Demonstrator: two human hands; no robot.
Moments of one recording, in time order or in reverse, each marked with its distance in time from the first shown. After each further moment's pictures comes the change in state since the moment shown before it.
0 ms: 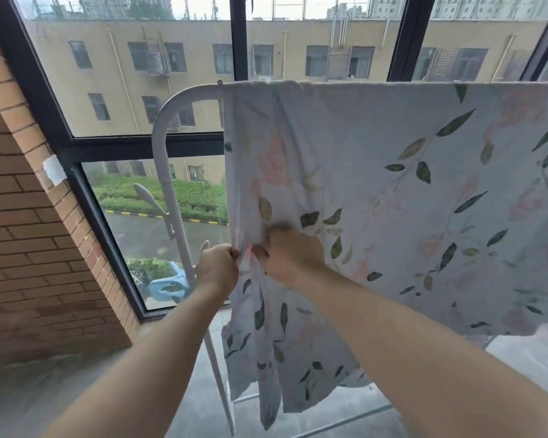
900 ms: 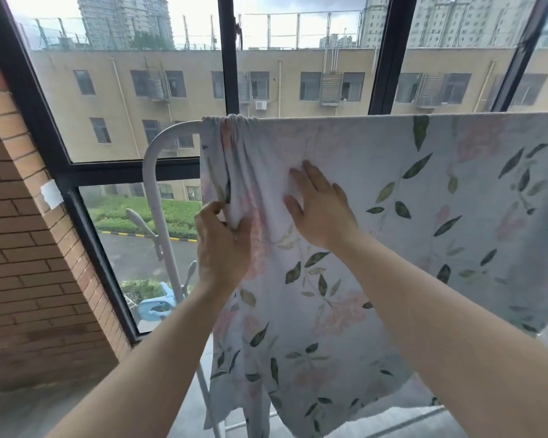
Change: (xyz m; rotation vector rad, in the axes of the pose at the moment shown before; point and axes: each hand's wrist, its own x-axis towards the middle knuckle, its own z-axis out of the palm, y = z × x) left_hand -0.012 0.092 -0.046 -0.474 0.353 0.133; right_hand 0.023 0.077 -0.096 0.093 0.250 -0.042
